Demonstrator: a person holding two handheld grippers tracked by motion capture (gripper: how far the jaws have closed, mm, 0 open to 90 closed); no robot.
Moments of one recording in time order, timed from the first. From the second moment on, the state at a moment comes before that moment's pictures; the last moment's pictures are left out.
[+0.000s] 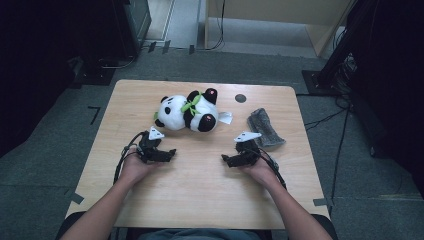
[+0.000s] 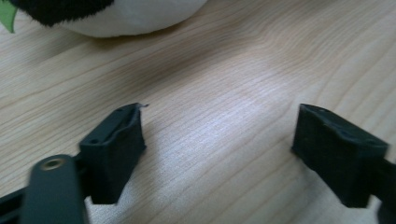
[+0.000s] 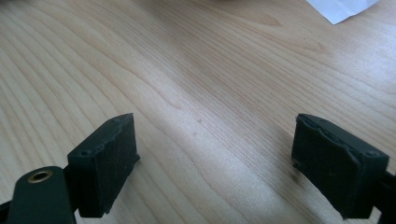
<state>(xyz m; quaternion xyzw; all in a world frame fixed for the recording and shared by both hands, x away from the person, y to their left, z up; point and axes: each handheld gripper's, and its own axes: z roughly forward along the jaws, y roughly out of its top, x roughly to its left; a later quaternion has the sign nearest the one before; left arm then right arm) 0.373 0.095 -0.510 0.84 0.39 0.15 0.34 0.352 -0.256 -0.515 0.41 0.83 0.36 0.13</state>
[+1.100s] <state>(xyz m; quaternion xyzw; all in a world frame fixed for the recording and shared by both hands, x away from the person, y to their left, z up) 0.424 0.125 -0.469 0.82 0.39 0.11 0.40 0.355 -0.279 -0.474 0.41 0.82 0.39 0.12</state>
